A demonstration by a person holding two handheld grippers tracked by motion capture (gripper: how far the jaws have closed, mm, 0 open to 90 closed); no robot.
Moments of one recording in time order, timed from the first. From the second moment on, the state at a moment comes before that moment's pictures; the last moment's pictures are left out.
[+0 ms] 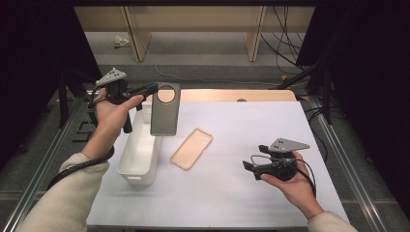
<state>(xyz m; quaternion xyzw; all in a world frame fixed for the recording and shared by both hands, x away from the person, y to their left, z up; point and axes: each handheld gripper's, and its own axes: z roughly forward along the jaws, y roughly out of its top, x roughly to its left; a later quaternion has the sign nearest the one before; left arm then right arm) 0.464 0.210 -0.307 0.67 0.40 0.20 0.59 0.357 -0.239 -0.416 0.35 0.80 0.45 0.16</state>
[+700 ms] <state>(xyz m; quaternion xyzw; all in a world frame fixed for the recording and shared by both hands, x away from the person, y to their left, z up) 0.471 0.235 -0.314 0.65 0.43 0.21 0.59 0.357 -0.239 -0.416 0.35 0.80 0.45 0.16</state>
